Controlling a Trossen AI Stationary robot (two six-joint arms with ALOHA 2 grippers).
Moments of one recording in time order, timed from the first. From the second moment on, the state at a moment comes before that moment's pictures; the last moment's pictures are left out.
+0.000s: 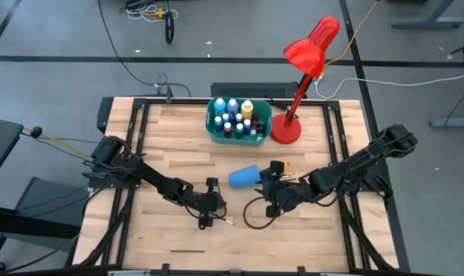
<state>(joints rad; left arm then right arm) -0.40 1.83 0.78 0.33 -0.34 -0.09 0.45 1.46 0.90 -0.22 0.59 0.16</state>
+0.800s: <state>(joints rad) -0.37 1.83 0.78 0.36 -0.53 -0.05 0.42 1.46 0.61 0.02 0.56 0.51</state>
